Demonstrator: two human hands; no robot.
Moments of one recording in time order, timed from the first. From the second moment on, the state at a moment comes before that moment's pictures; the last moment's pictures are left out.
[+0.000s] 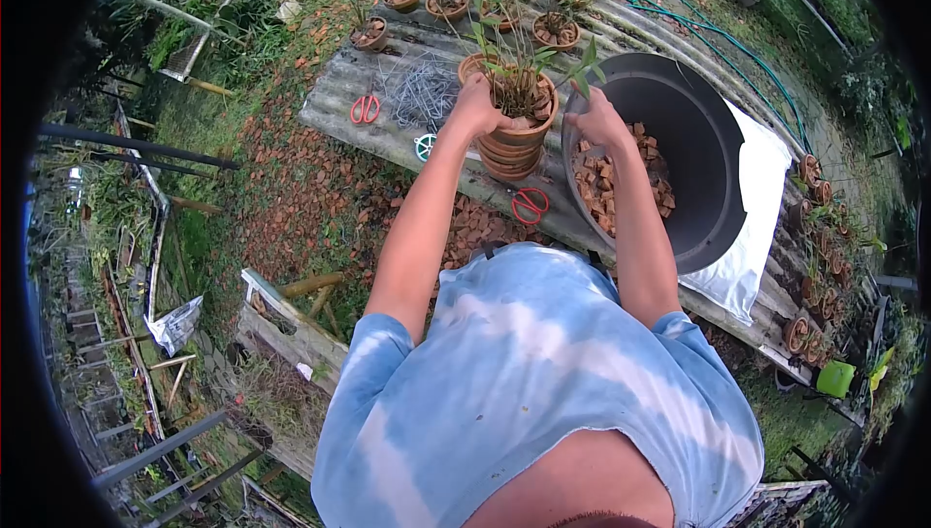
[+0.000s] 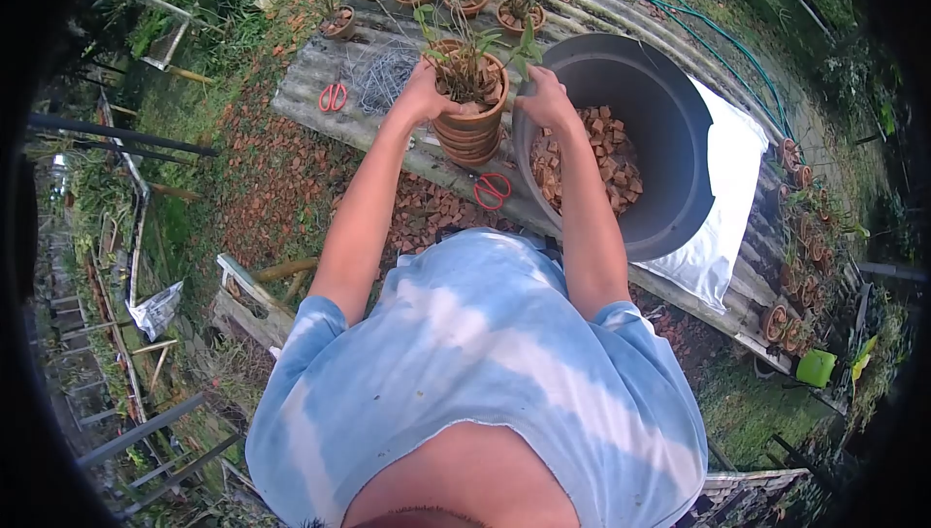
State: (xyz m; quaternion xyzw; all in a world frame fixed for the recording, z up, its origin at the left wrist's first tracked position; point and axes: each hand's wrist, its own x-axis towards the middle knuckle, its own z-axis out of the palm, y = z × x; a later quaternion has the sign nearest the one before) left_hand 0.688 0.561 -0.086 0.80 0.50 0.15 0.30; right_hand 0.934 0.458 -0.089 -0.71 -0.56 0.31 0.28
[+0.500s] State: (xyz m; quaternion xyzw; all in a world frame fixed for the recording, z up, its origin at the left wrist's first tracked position) left_hand 0.692 0.564 -0.086 0.76 0.57 0.13 0.28; right_hand 0.908 0.459 -0.096 -0.65 -0.68 0.20 0.28
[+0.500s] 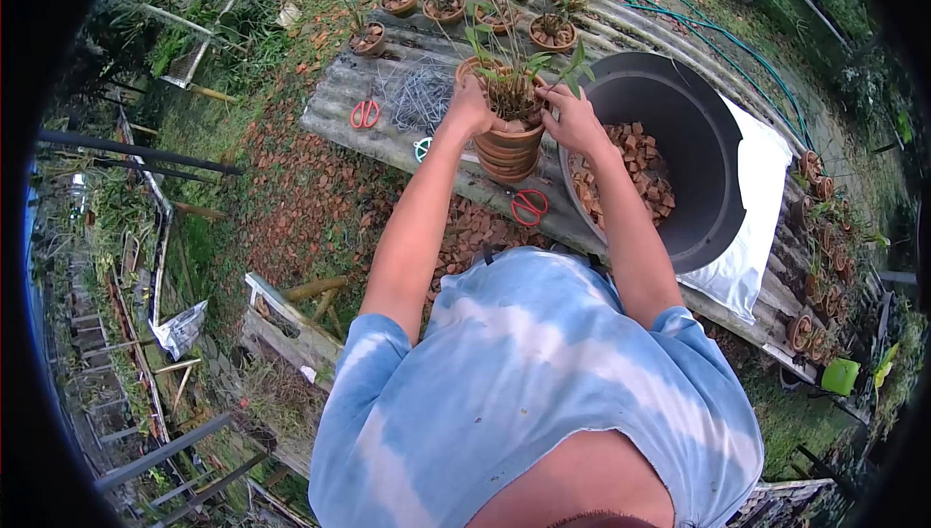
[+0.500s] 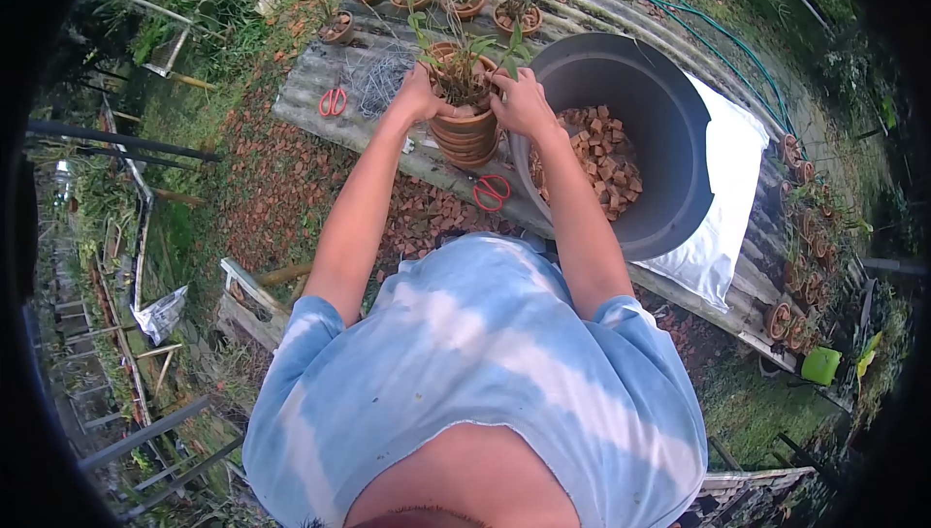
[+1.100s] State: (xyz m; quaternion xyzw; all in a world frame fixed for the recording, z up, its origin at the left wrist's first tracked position) left_hand 0.683 0.536 -0.054 0.79 0.52 0.15 0.27; right_hand 0.898 0.451 -0.106 -0.61 -0.69 0.12 0.37
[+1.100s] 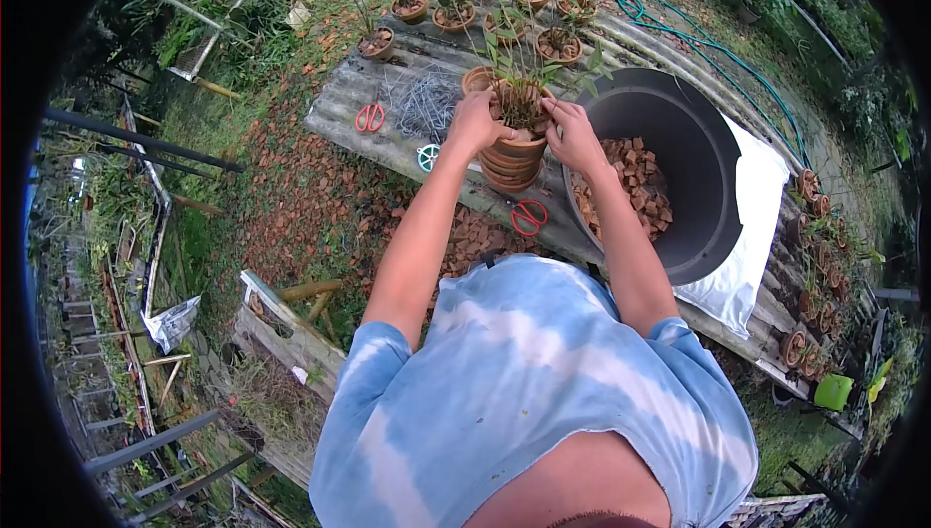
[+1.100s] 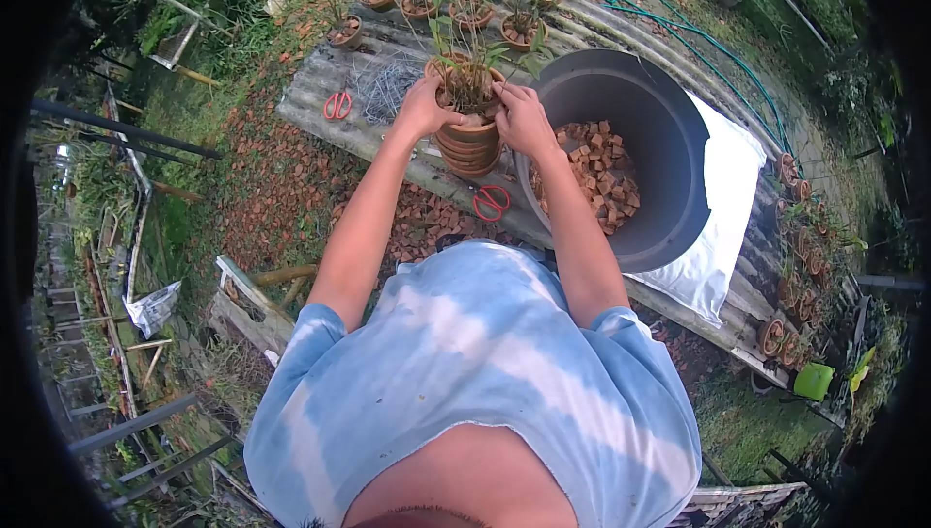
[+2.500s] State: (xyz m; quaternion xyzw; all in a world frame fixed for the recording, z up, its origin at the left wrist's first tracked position) left_hand 0.563 0.406 -0.216 0.48 0.61 0.30 0.56; right_hand 0.797 0.397 -0.131 -0.53 -0.72 0.44 0.03
